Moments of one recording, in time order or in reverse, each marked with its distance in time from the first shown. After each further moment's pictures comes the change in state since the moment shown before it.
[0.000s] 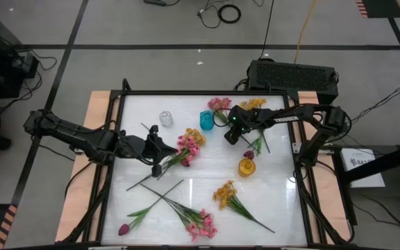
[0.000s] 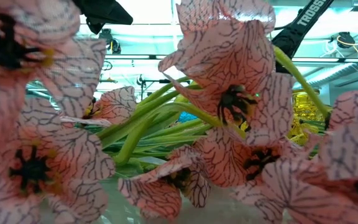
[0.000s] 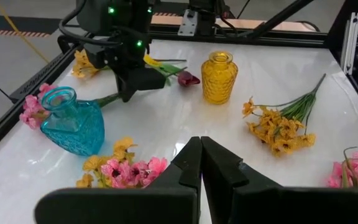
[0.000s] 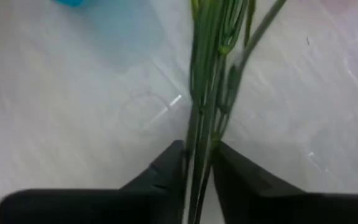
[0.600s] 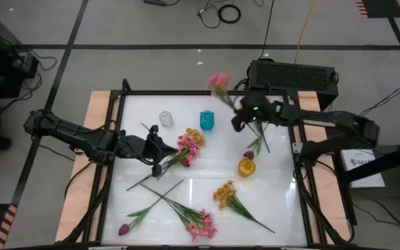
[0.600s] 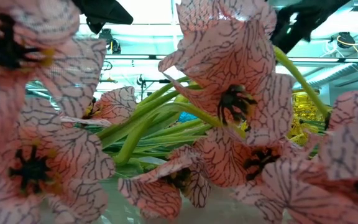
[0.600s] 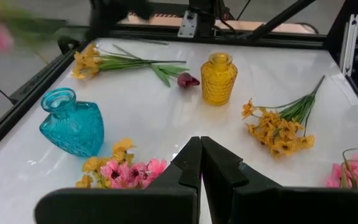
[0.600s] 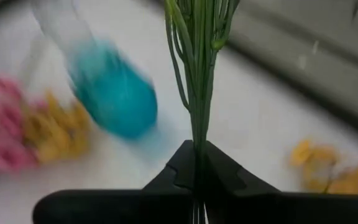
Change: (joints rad) left arm 0.000 0.000 0.000 0.010 0.000 -0.001; right arm 0.000 -0.447 -0.005 0.022 0.092 -0.001
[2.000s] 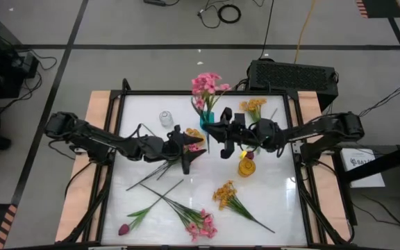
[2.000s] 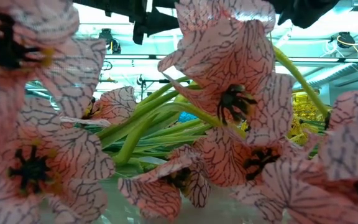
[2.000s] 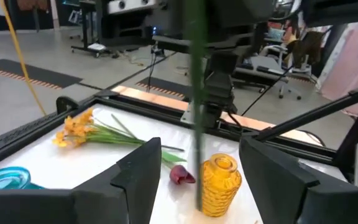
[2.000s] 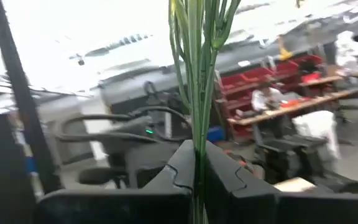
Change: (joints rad) left arm 0.074 0.388 0.002 0.766 -0.042 -0.023; right arm 0.441 0.250 0.001 1.267 -0.064 -0.030
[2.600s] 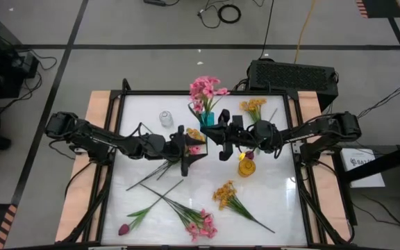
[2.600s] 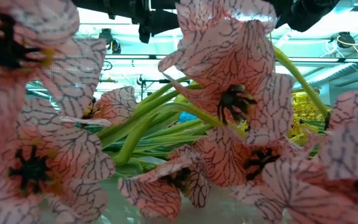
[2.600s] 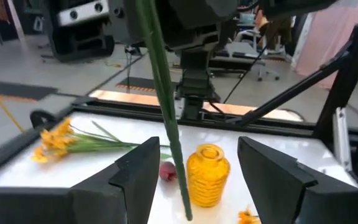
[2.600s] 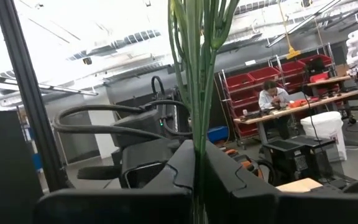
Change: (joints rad) left arm 0.026 0.004 0.000 -0.004 0.144 0.131; right arm 0.000 0.030 0.000 0.022 -0.008 -0.008
